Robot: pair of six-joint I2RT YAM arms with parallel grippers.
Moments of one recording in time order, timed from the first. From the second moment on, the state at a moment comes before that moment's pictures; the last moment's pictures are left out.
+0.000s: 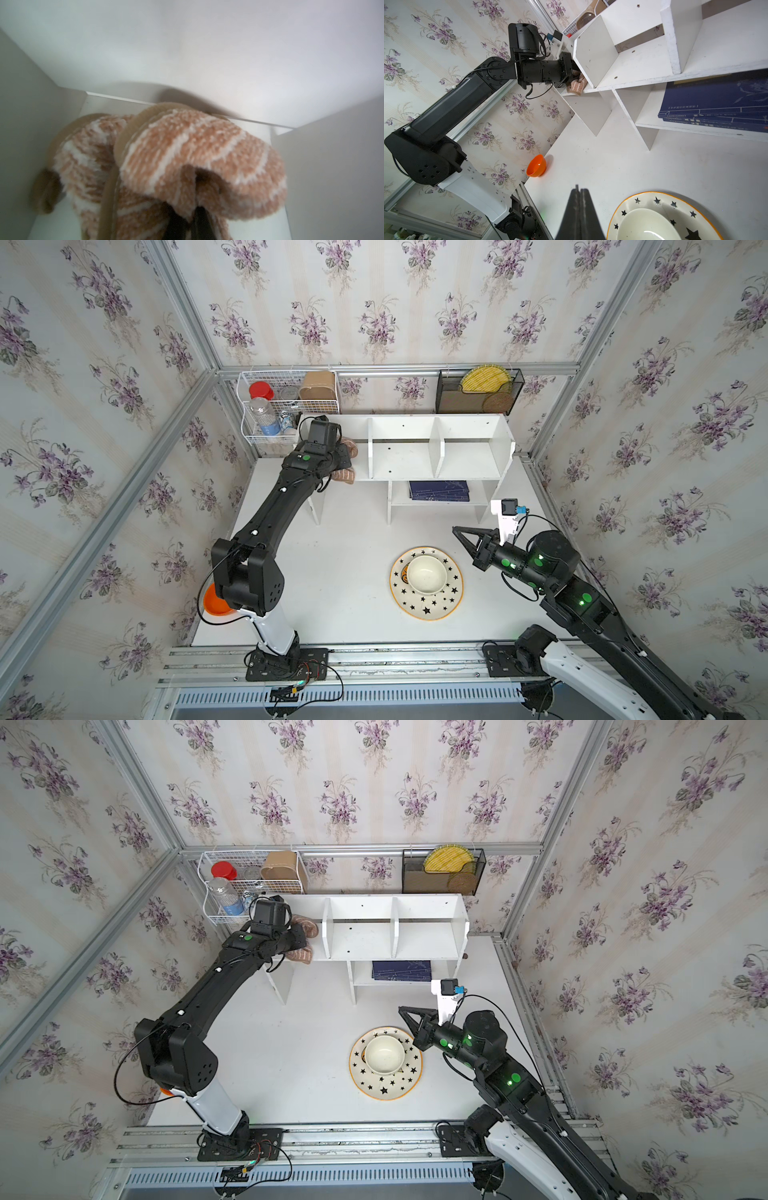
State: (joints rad) left arm -0.30 1.75 1.70 -0.63 -0.07 -0.41; right arm 0.63 0.64 0.71 -0.22 -0.27 0.60
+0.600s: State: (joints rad) left arm -0.26 1.65 1.60 -0.63 -0.01 -0.41; right arm 0.63 0.68 0.73 -0.22 -0.27 0.60
